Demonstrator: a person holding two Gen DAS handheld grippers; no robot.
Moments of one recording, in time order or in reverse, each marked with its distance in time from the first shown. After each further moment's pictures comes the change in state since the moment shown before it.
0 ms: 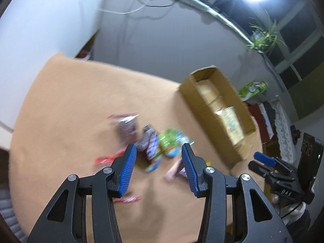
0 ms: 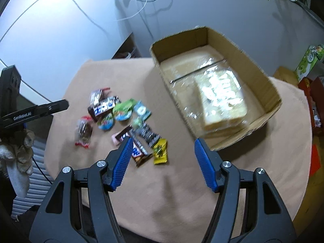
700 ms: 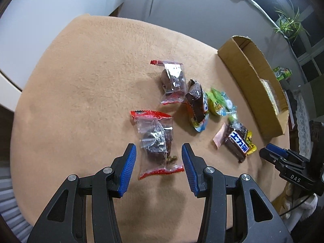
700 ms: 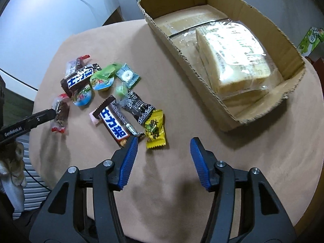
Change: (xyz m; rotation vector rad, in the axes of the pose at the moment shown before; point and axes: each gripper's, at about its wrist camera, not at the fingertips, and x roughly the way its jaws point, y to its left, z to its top) left arm 0.038 0.040 -0.048 -0.039 0.120 0.134; right arm 0.072 -0.001 -0.019 0.050 0.156 -0.056
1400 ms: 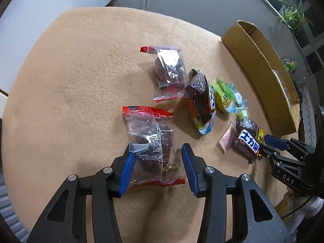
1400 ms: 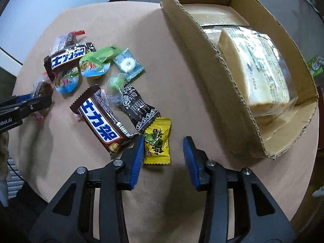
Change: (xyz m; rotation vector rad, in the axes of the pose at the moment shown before) left arm 0.033 -0.013 0.005 0.042 0.038 0.037; right arm 0.044 0.038 0.008 -0.165 0.062 -0.140
